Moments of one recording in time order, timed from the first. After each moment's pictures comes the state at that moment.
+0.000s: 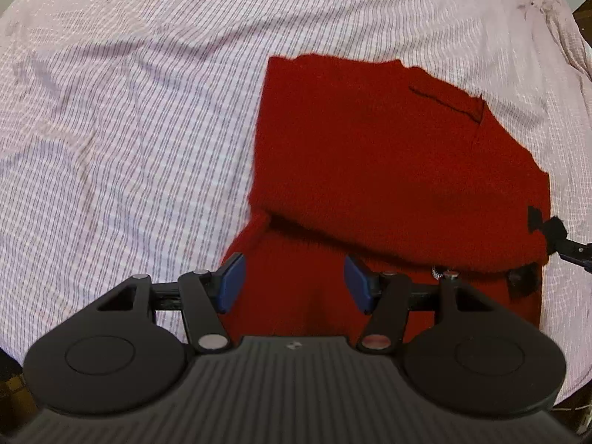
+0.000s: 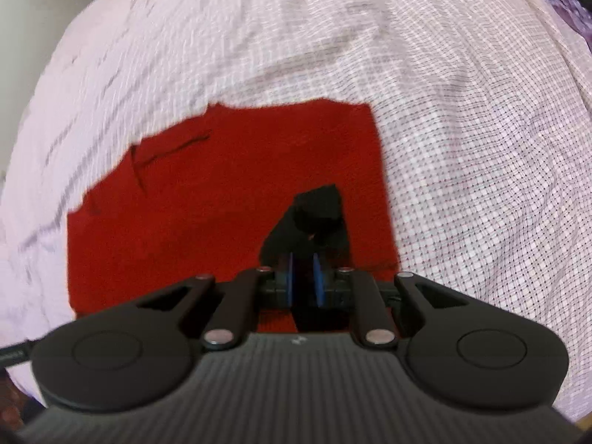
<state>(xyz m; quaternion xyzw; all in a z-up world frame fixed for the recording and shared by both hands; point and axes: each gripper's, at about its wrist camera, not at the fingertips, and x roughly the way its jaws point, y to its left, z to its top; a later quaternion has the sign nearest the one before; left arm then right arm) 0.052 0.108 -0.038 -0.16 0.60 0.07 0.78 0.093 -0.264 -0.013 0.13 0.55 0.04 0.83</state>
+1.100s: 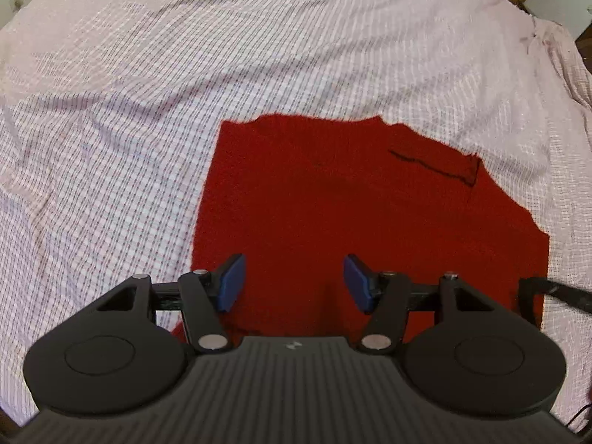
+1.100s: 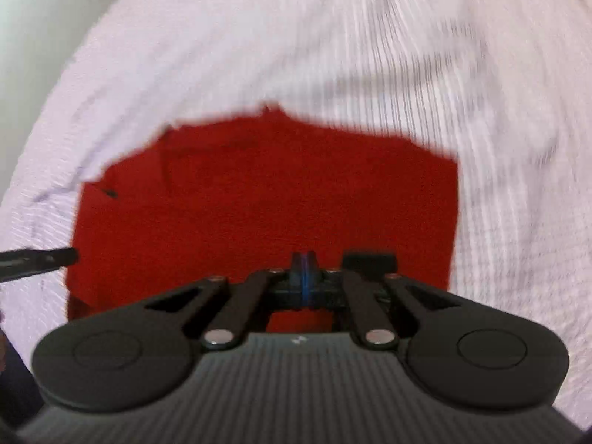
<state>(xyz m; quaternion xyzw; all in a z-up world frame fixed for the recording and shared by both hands) 0.109 0.084 -0.053 -0.16 0.55 0.08 0.82 0.136 -0.239 -0.030 0.05 0.52 0.16 0.84</state>
